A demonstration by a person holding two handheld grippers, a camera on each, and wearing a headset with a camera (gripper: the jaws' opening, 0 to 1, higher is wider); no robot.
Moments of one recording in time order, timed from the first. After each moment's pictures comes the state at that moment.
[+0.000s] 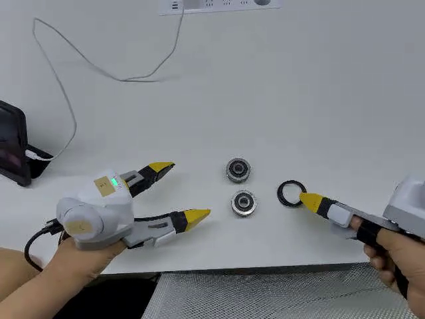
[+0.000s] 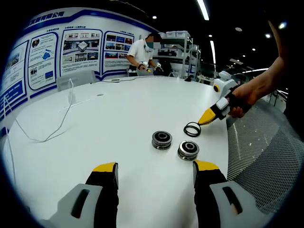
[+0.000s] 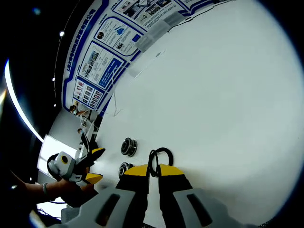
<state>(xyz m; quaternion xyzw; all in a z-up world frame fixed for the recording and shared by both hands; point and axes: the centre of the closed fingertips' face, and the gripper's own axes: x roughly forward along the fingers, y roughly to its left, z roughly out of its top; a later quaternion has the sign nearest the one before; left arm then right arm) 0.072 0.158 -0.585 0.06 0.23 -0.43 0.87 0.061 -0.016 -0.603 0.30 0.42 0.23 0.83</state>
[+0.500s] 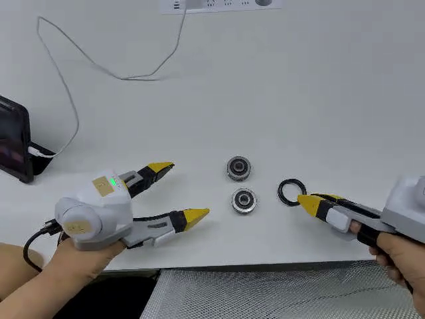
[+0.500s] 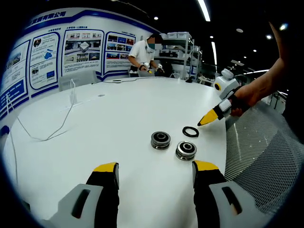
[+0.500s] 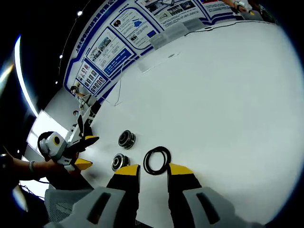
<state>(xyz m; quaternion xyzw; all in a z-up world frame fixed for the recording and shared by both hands) 0.065 0.160 -0.579 0.05 0.23 -0.42 0.87 0.056 -0.023 -0.597 0.21 0.40 0.27 0.85</state>
